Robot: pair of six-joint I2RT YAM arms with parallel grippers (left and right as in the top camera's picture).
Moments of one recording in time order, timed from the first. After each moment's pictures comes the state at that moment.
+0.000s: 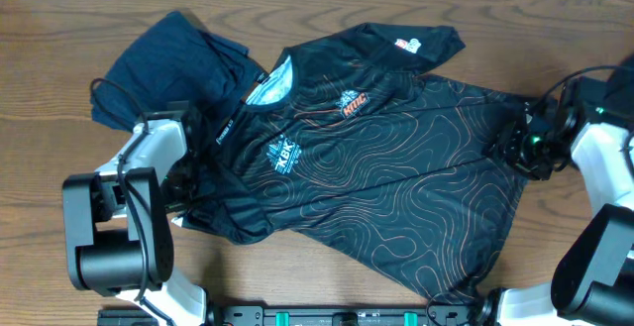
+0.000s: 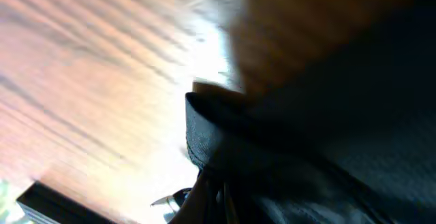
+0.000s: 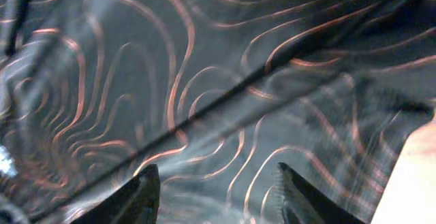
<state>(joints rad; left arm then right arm) 0.08 1.80 0.99 -1.04 -0.22 -0.39 -0.32 1.65 1.06 -0.85 -0.34 0.17</state>
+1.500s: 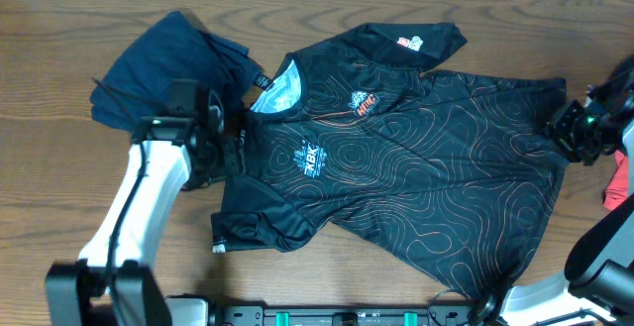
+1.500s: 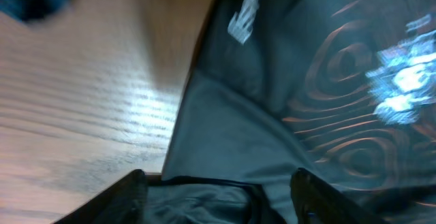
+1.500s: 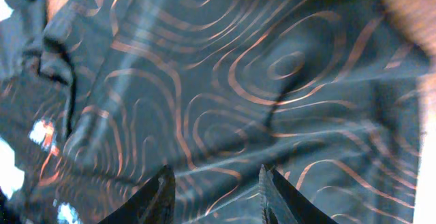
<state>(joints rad) -0.05 1.52 0.98 -0.93 0.13 -0.27 -0.51 1.75 1.31 -0.96 -0.39 0.23</state>
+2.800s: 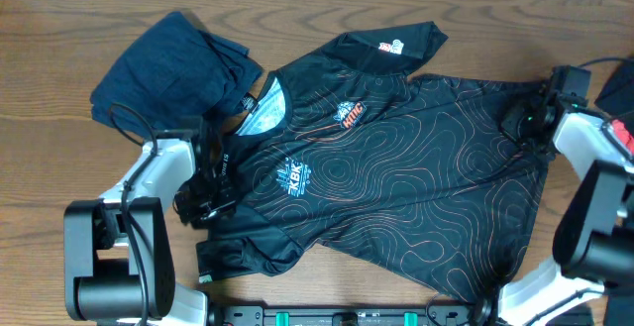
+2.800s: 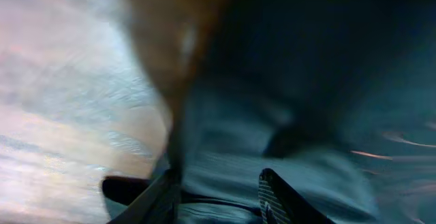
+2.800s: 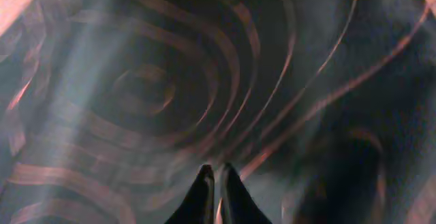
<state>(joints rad) 0.02 1.68 0.88 -1.01 0.11 -0.39 -0.29 1.86 1.07 -0.43 -0.08 0.50</state>
